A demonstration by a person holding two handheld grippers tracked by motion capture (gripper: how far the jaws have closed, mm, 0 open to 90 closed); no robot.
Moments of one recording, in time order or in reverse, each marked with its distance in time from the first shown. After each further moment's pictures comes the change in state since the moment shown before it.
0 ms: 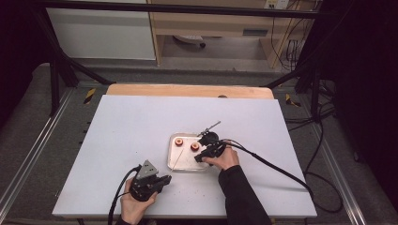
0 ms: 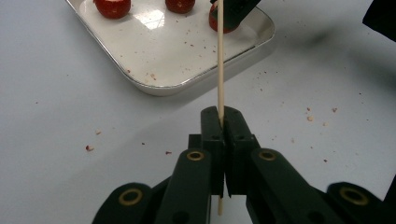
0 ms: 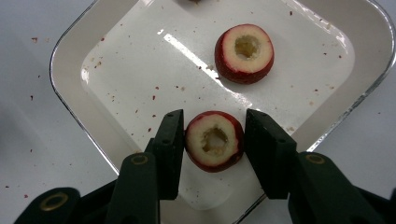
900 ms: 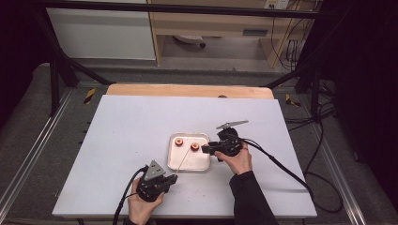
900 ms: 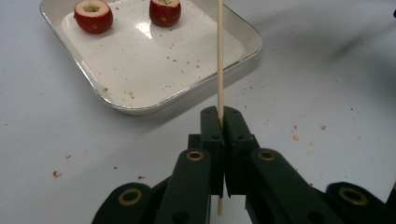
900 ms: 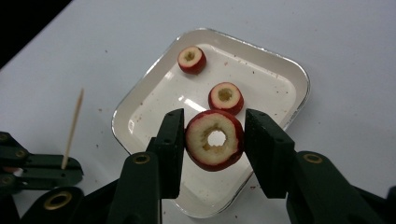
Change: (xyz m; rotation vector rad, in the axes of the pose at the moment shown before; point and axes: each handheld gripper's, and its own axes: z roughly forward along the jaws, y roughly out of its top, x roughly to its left) left arm -0.019 0.008 0.013 -0.024 0.015 0.009; right arm -0.016 -0.024 -0.055 -0.317 0.093 0.150
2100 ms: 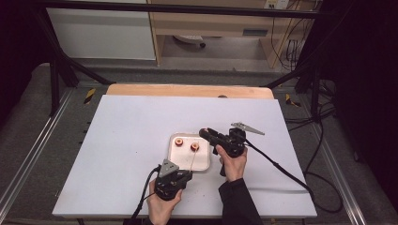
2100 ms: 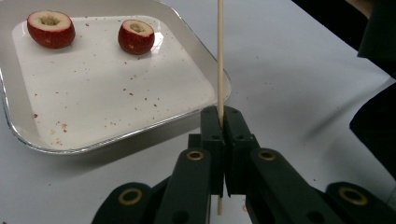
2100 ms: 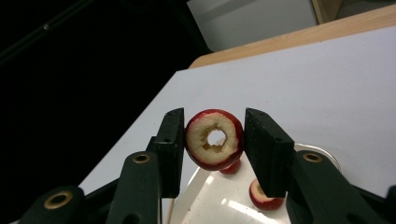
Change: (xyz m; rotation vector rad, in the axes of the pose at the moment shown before) left arm -0.030 0.016 0.026 -0.098 0.002 -0.192; right arm 0.009 -0.009 -0.008 -0.499 0.109 0.225
